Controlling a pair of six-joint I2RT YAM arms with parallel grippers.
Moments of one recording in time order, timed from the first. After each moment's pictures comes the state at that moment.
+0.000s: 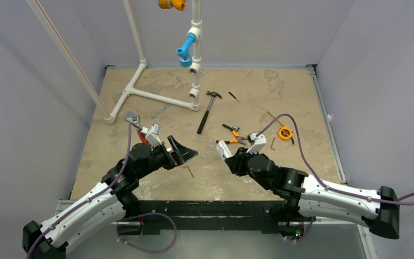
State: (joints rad) left arm -0.74 0.60 0.42 -0.10 0.11 -1.08; right arm 1.17 0.71 0.49 -0.17 0.49 0.79
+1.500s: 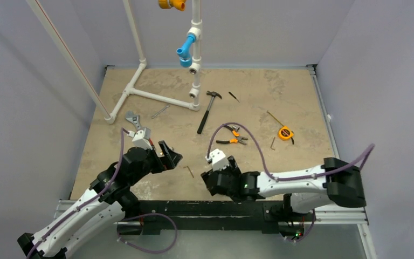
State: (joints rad) left arm -0.74 0.46 0.47 -0.52 -0.15 -0.87; right arm 1.47 1.41 0.74 -0.41 0.74 0.68
